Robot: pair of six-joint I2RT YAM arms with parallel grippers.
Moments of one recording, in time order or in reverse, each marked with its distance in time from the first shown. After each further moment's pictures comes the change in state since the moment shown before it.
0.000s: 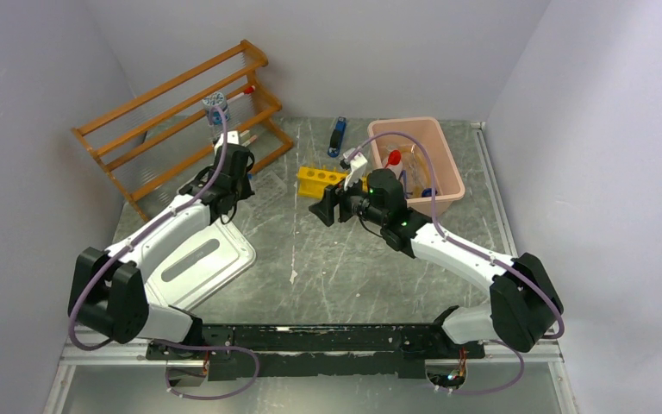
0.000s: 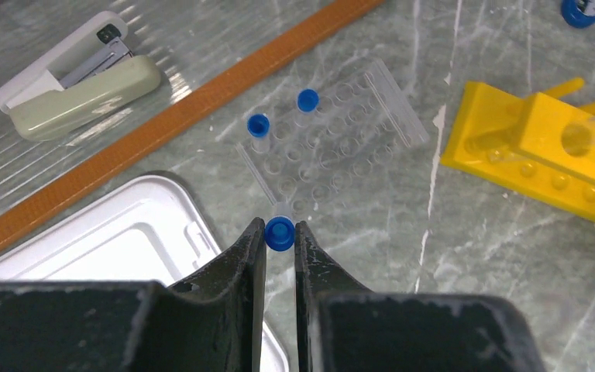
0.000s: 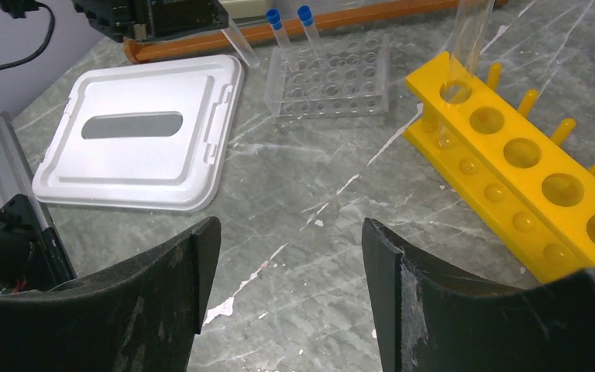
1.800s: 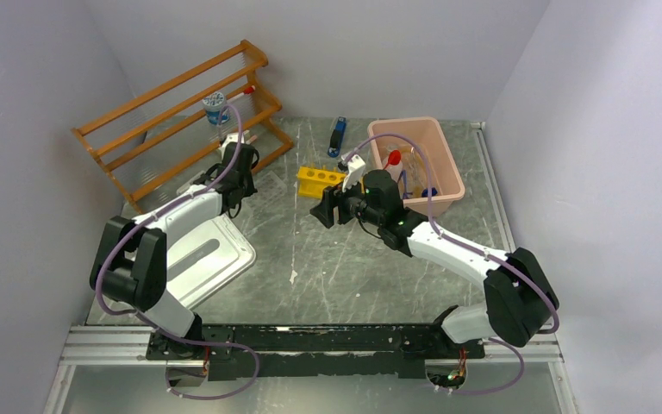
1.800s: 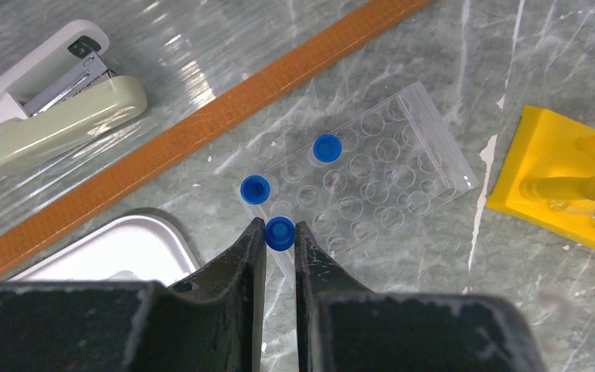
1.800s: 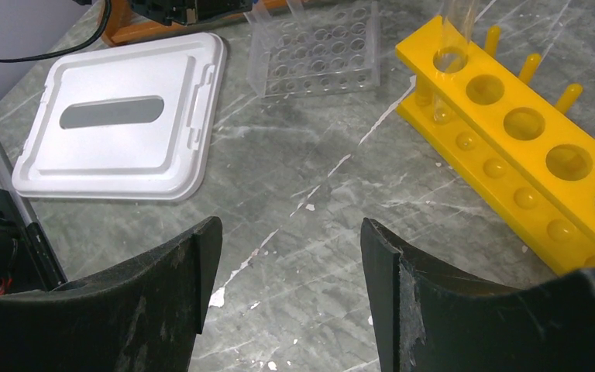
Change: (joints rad) left arm 0.051 0.206 0.011 0.159 -0.008 0.026; right arm -0.001 0.035 0.000 -0.027 0.019 0.010
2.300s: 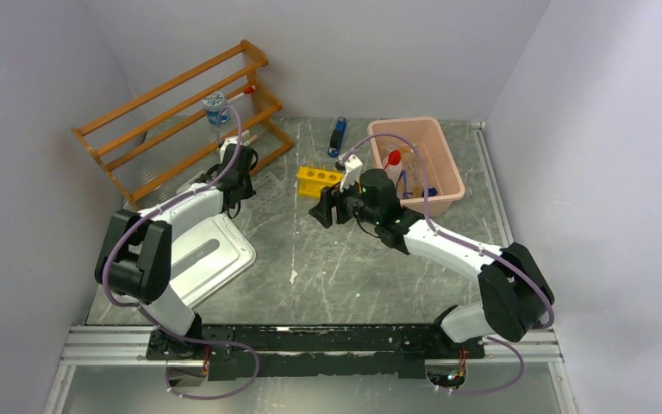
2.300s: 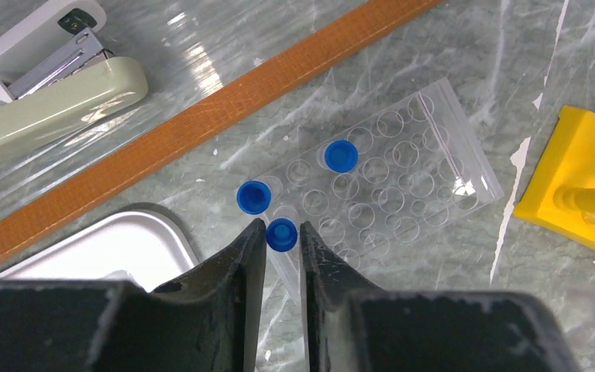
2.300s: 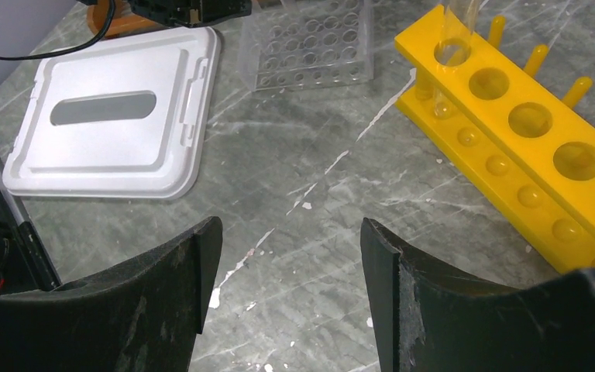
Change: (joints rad) left arm 0.022 0.051 0.000 -0.003 0.010 -0.028; right arm 0.000 0.032 0.010 0.001 -0.001 -0.001
